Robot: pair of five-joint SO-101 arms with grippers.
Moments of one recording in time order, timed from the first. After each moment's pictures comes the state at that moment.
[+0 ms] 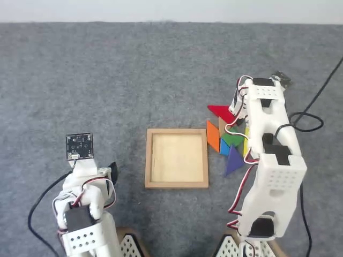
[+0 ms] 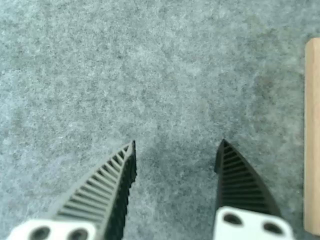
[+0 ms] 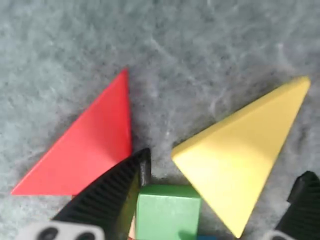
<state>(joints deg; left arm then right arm) -23.5 -103.3 96.9 72.0 -4.1 -1.2 30.2 -5.2 69.6 -44.6</state>
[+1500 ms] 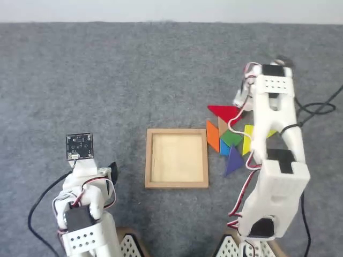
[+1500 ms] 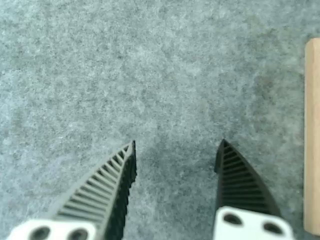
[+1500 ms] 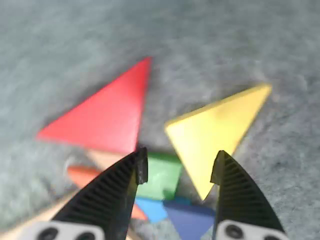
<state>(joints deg) -23.5 -103.3 96.9 72.0 -4.1 -0.8 25.1 -13.9 82.6 -32.1</state>
